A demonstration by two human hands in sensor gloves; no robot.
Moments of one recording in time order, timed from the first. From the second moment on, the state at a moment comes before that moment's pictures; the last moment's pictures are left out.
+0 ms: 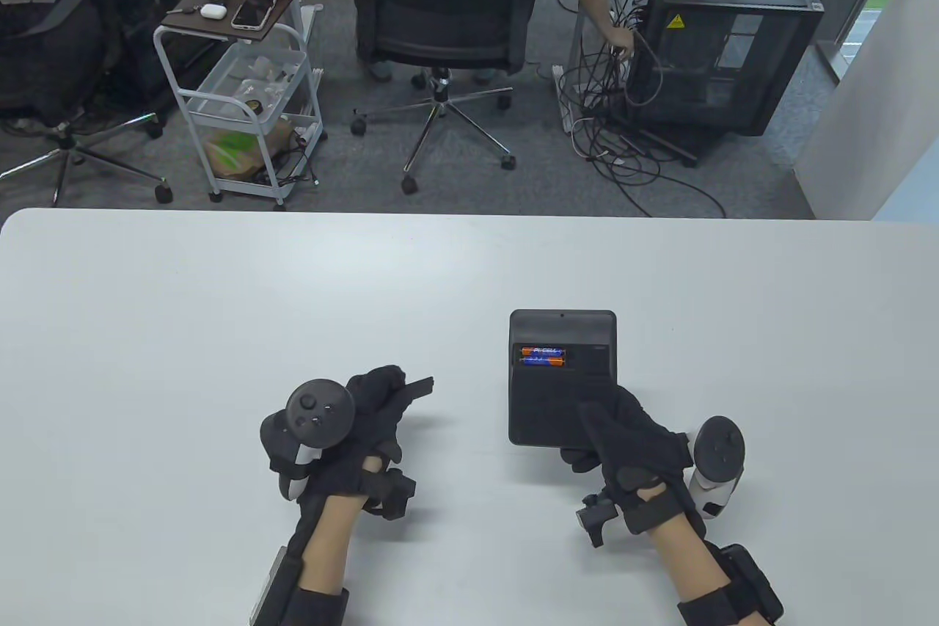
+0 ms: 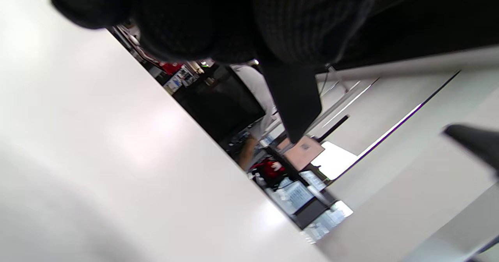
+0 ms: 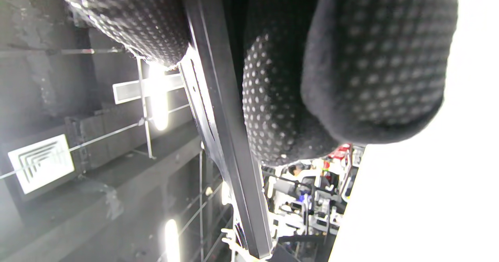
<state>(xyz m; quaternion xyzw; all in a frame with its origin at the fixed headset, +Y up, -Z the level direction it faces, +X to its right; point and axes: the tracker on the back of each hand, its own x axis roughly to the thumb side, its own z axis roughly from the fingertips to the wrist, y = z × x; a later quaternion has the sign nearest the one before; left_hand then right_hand) -0.189 -0.694 -0.313 0.07 -0.01 0.41 0.91 0.192 -0.734 -0.294 0.11 -0.09 0.71 0.69</state>
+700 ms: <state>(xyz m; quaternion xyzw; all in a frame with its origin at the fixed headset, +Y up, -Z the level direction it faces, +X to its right) -0.178 -0.677 -0.303 0.07 -0.09 0.58 0.81 0.175 -0.734 -0.288 0.12 -0.08 0.75 0.64</state>
